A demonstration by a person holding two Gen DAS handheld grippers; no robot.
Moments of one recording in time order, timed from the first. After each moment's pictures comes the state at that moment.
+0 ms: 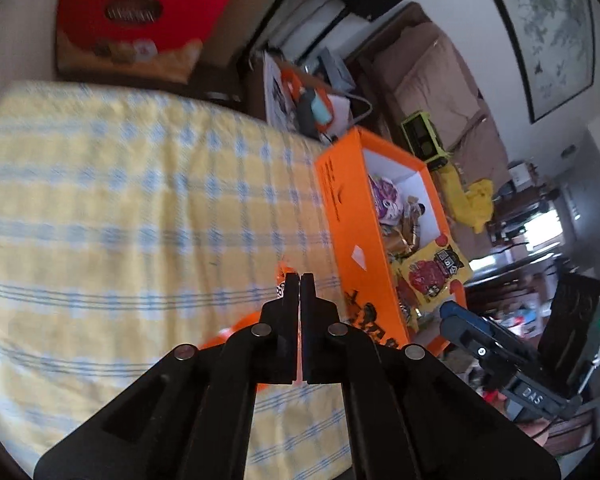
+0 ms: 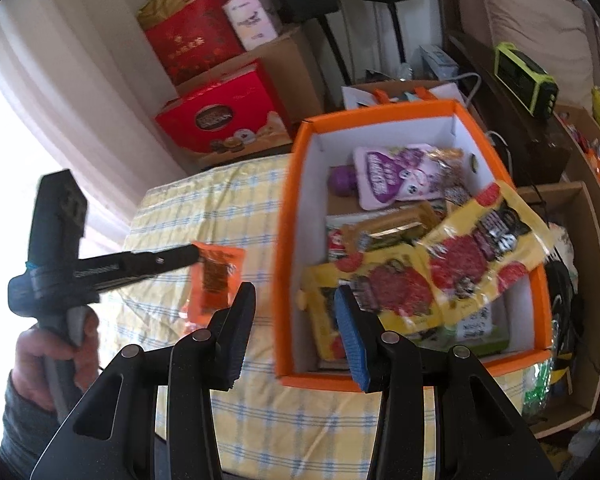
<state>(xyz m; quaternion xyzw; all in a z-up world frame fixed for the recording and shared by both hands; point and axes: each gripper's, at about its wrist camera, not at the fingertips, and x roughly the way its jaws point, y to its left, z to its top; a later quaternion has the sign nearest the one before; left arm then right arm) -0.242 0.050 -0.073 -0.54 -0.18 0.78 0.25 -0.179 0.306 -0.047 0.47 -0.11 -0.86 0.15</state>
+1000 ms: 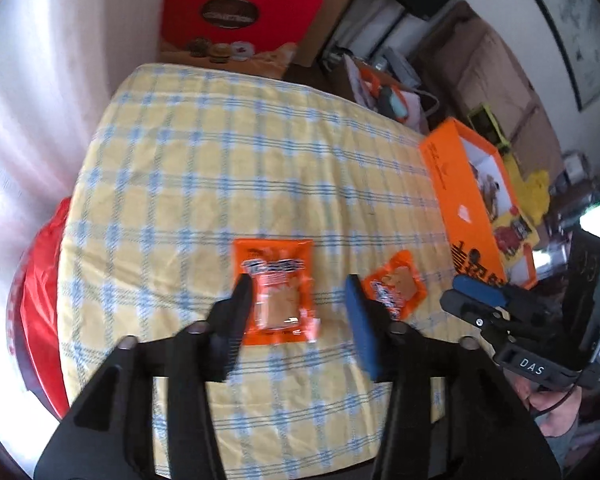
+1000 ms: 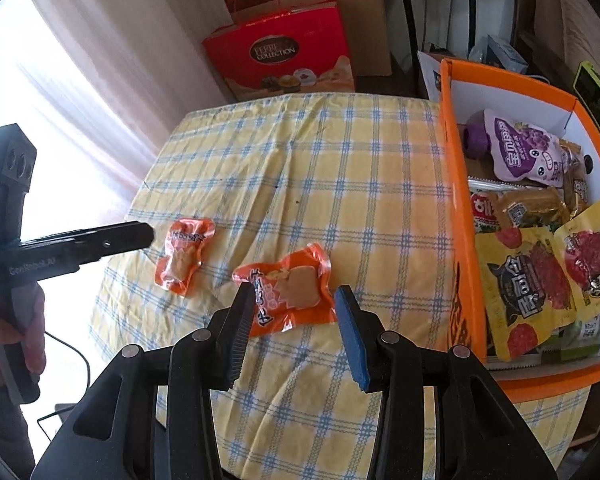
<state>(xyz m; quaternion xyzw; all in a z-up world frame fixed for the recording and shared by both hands) -0.203 -0.047 -0.093 -0.56 -0.13 0.80 0.16 -0.184 0.200 -0.102 0.53 -0.03 -0.83 0.20</state>
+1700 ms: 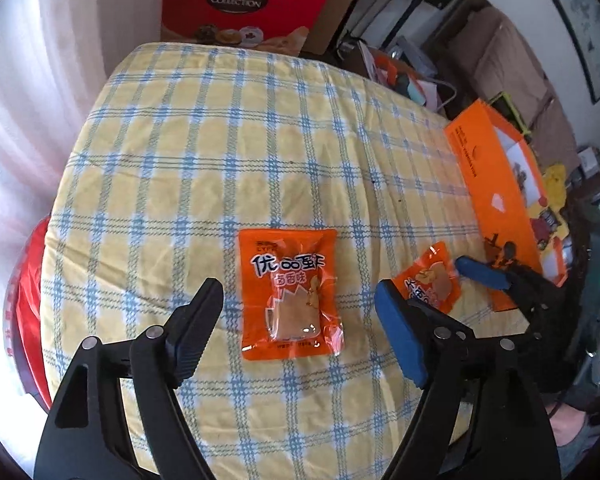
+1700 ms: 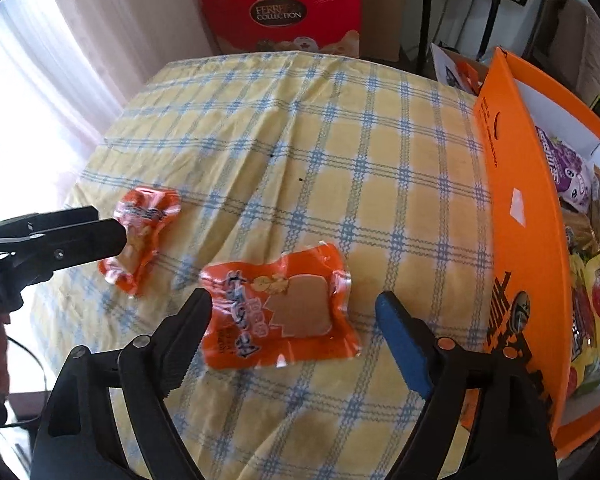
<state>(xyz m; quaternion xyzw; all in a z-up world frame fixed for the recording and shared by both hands) -0.211 -0.024 -0.128 -0.57 -0.10 0.80 0.14 -0.202 0.157 -0.149 0.54 0.06 -0.82 0.17</state>
